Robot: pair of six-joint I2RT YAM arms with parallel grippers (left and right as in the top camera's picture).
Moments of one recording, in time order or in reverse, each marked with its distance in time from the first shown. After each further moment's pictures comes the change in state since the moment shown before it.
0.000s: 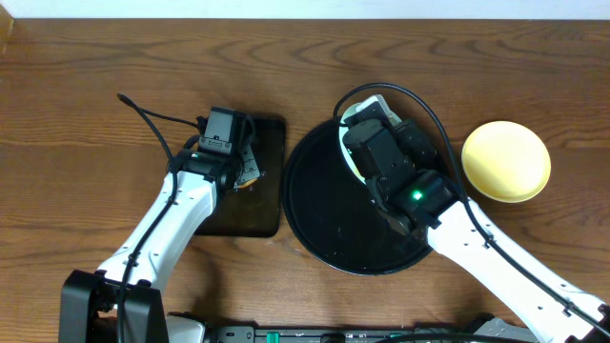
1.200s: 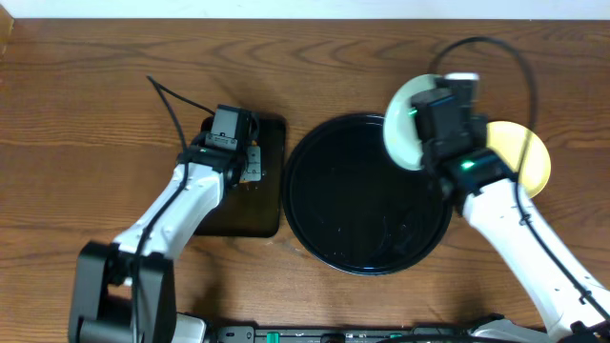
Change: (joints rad) left arm 0.000 0.105 -0.005 0.114 0.000 0.322; right arm -0.337 0.000 0.000 -0.015 -0.082 0.442
